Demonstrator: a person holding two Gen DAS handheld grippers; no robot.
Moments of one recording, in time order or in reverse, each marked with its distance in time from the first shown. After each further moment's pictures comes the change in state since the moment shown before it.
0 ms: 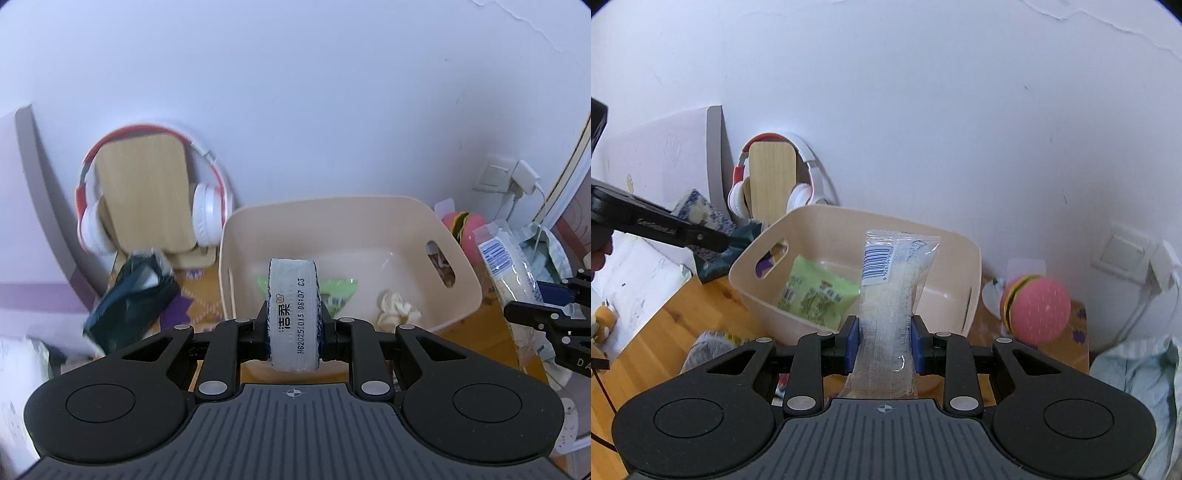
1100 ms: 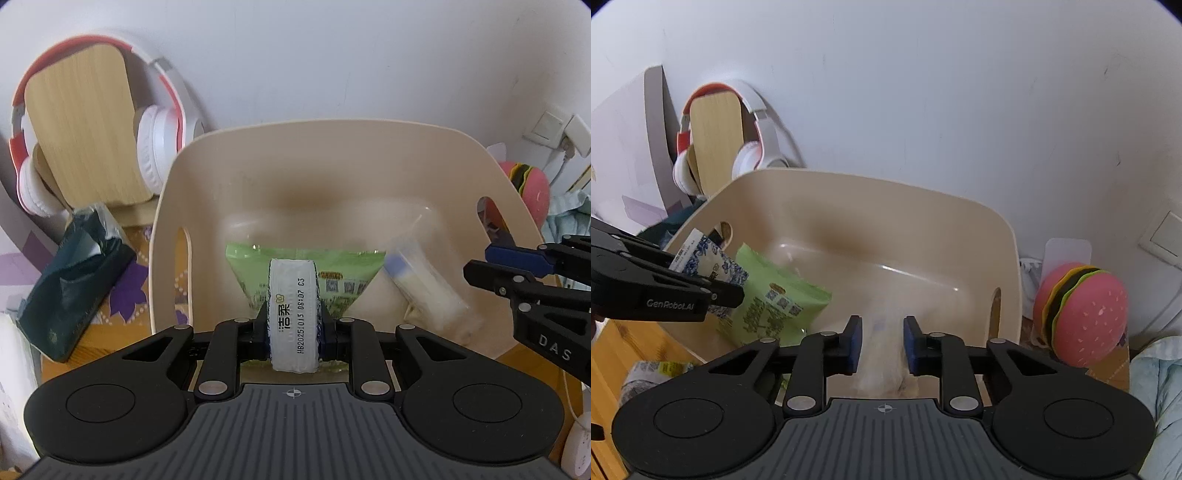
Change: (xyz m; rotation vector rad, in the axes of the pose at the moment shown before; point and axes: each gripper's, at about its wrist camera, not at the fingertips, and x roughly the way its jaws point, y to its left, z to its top) left arm 0.129 -0.016 0.002 -0.047 0.224 0.048; right arm 0.141 -0.015 0.017 0.049 0.163 -0.034
